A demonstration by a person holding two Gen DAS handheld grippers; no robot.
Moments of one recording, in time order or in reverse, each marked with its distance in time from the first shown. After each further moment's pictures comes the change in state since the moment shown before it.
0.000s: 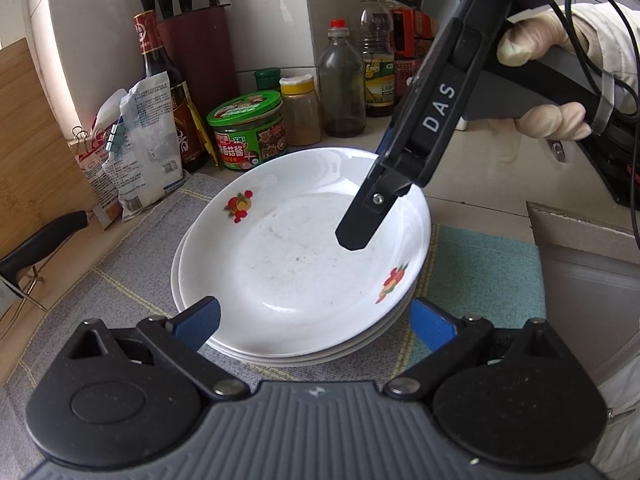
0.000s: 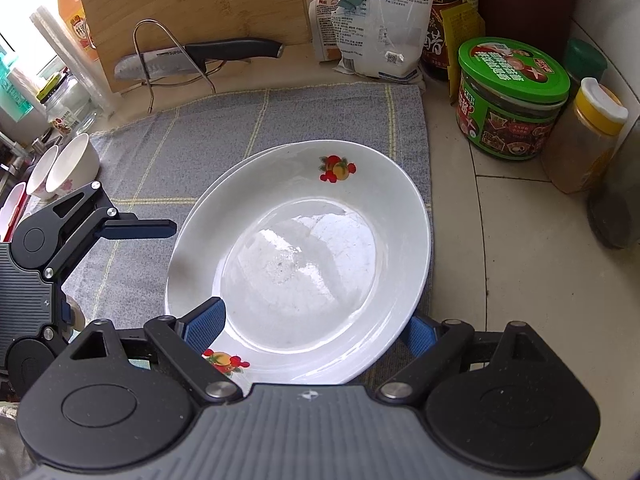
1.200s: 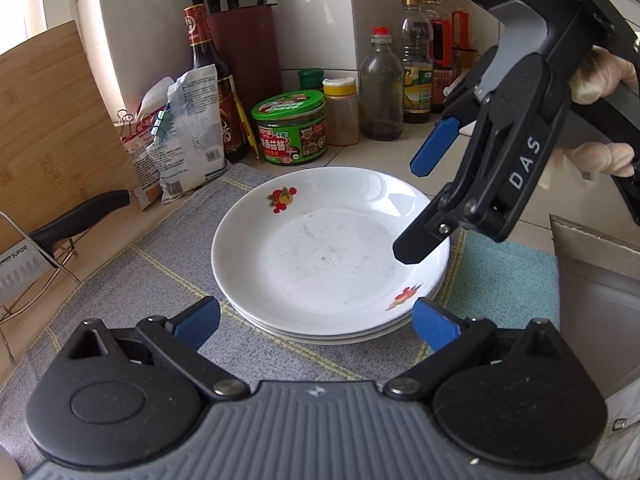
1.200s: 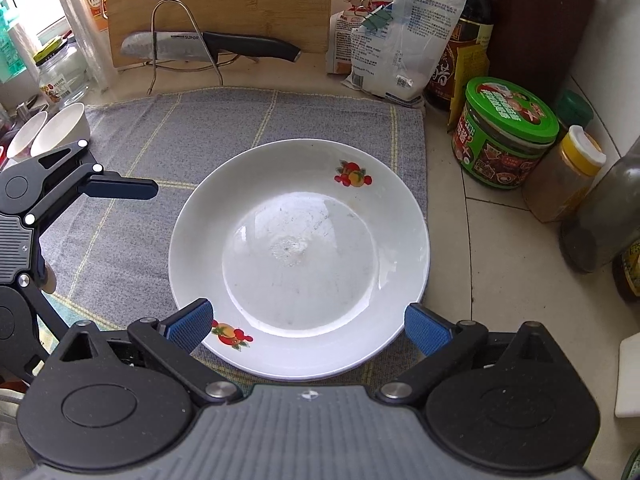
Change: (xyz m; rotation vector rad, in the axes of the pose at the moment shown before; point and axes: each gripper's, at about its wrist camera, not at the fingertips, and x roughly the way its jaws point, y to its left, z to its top) left arm -0.016 0.008 -0.007 -0.087 0.000 0.094; right arm -0.007 0.039 -0.013 -0.125 -0.052 -0.162
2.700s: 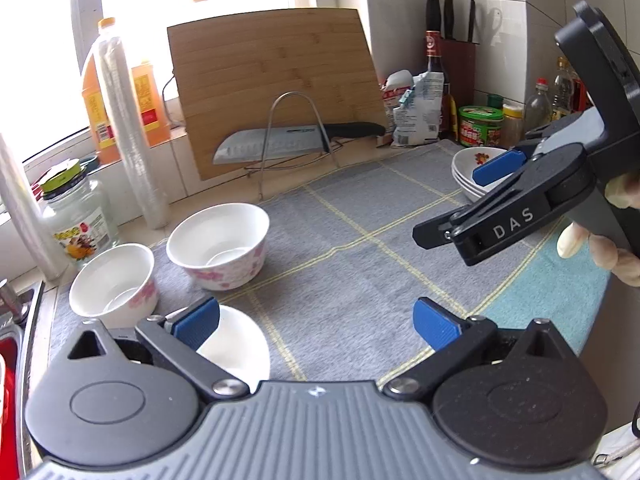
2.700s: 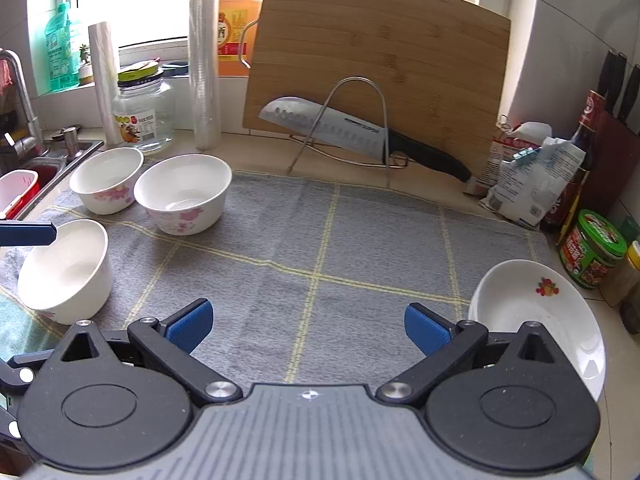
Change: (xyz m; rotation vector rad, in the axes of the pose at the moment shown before) left arm -0.203 0.095 -0.162 -0.314 -0.024 0.377; right arm 0.012 0.259 0.015 -0.078 -0.302 -0.081
